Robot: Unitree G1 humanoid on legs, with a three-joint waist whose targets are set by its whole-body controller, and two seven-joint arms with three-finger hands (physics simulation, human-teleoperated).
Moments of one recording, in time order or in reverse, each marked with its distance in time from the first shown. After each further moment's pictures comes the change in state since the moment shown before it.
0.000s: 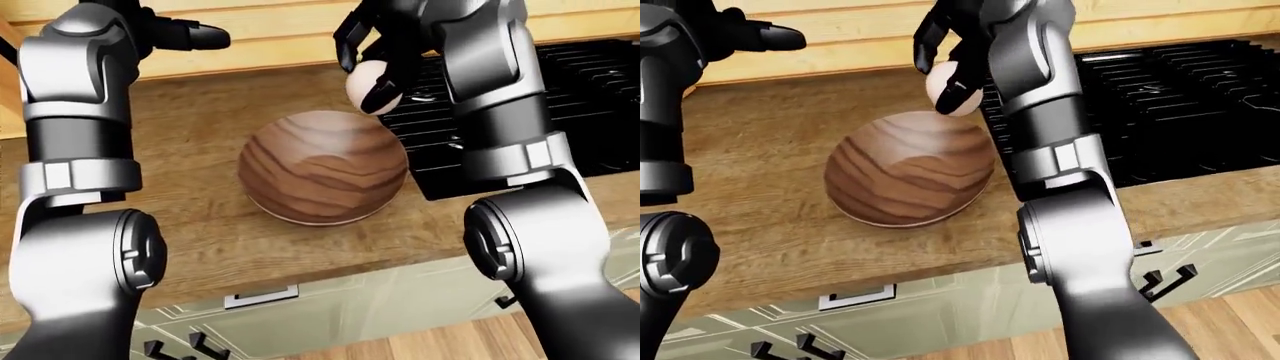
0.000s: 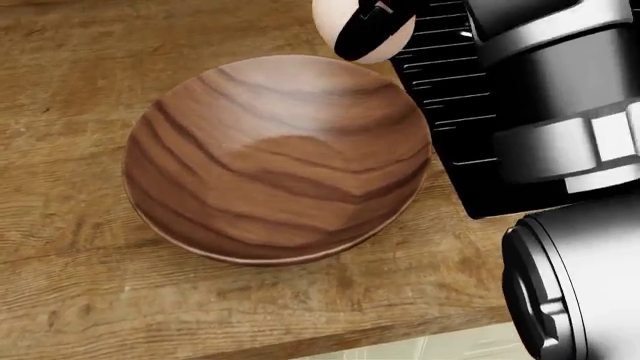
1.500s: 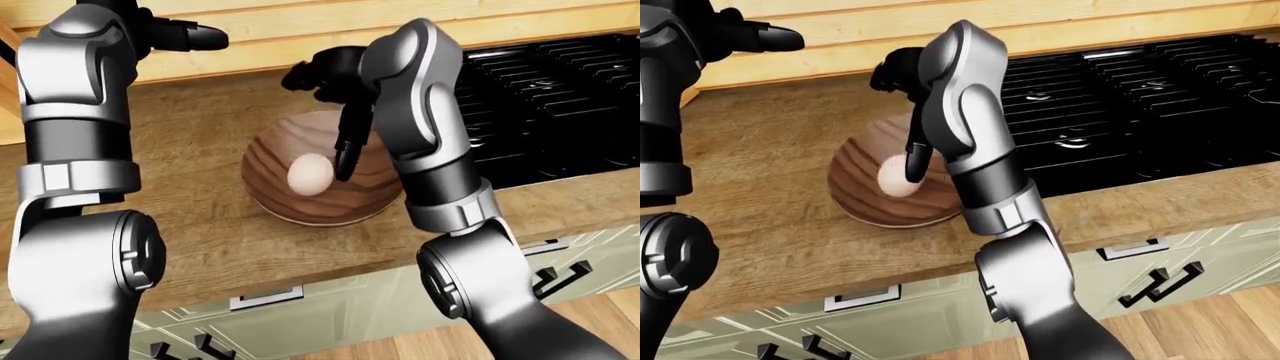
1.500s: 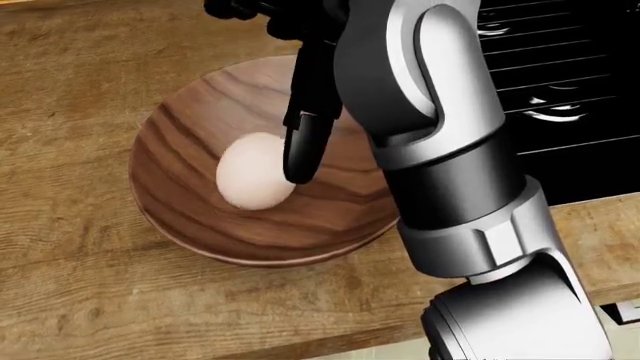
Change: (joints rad) left arm 0.006 0.005 0.001 -0.004 0.002 -0.002 0.000; right arm 0.168 0.217 0.067 -0.321 -0.330 0.082 0.333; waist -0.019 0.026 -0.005
